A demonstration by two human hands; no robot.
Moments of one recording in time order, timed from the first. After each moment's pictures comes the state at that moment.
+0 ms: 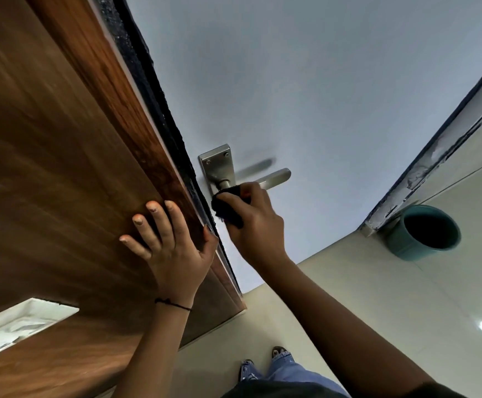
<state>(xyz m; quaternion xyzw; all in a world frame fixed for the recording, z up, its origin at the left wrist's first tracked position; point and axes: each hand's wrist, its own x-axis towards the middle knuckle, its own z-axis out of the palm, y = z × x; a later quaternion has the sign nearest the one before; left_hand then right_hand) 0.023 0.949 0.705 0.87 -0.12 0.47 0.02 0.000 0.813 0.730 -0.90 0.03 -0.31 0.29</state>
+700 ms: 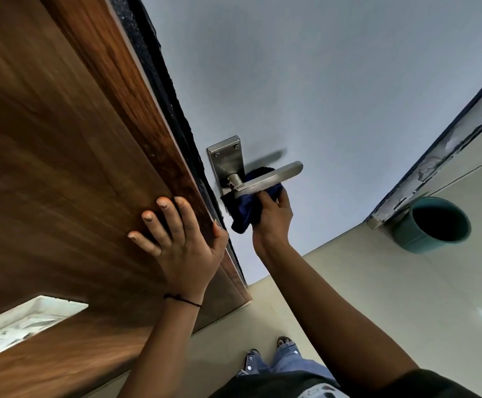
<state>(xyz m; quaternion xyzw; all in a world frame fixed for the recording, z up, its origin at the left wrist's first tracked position) 0.026 0.948 0.704 0.87 -0.12 0.48 0.01 0.036 0.819 0.709 -0.34 0.33 -0.18 0.86</state>
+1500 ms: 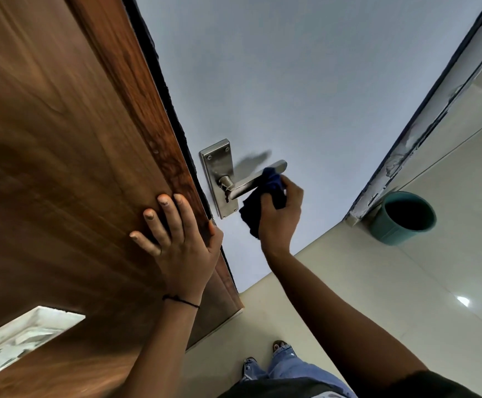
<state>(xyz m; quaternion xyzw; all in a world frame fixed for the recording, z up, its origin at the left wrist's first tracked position) 0.024 0.950 0.704 0.87 -0.13 0.47 0.01 0.002 0.814 0.723 -0.60 0.34 -0.35 0.63</state>
